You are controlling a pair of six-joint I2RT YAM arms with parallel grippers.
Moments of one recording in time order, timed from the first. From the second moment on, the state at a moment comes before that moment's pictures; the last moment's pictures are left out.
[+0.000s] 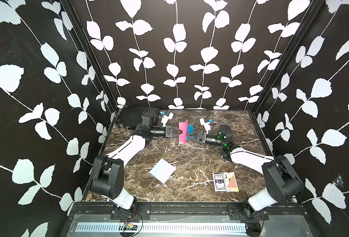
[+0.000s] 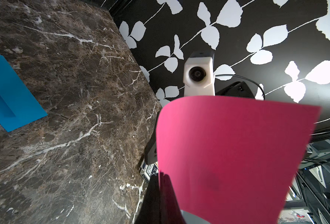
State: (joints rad) left arm -0.33 1.56 1.09 0.01 1.12 -0.54; right arm 0.50 1.56 0.83 0.70 -0.91 1.00
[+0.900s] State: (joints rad) left arm -0.32 1.56 1.09 -0.02 1.12 -0.53; right arm 0.55 1.63 0.86 0.73 -0.91 1.03
